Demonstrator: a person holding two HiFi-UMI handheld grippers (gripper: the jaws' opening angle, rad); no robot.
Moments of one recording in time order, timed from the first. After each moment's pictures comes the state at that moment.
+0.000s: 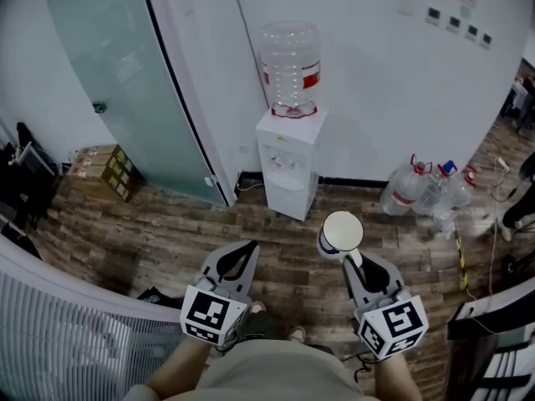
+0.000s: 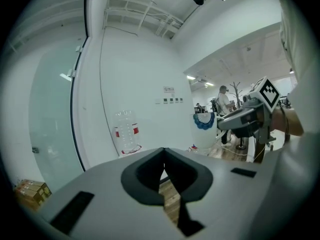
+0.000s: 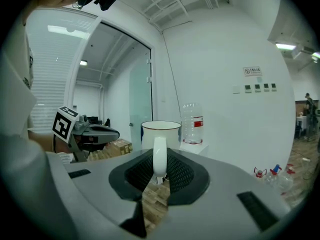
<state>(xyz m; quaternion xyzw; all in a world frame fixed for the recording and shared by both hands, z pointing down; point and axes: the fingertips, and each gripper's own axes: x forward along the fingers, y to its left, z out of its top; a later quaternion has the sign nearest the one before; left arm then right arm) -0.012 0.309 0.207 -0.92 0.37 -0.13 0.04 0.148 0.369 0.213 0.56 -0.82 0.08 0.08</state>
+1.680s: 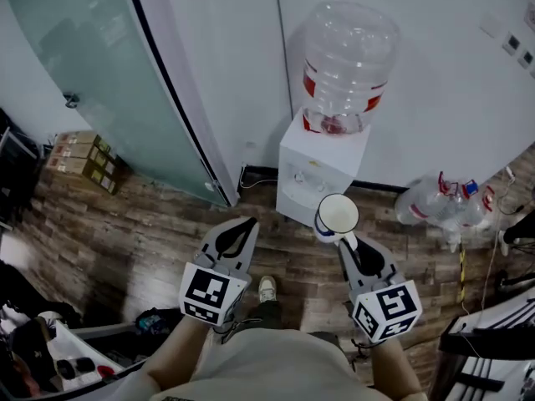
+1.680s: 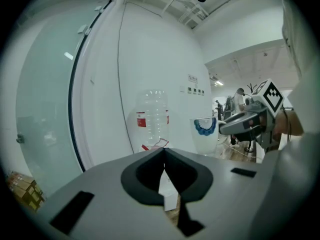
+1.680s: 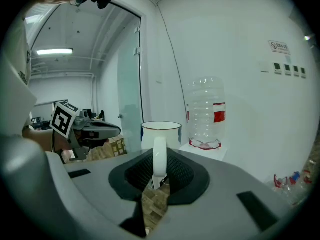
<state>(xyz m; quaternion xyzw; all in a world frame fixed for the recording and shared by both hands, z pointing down) -0.086 -0.054 0.250 -0.92 0.37 -0.14 -0.02 0.069 0.007 0.254 0.55 -0.81 0.13 0.13</state>
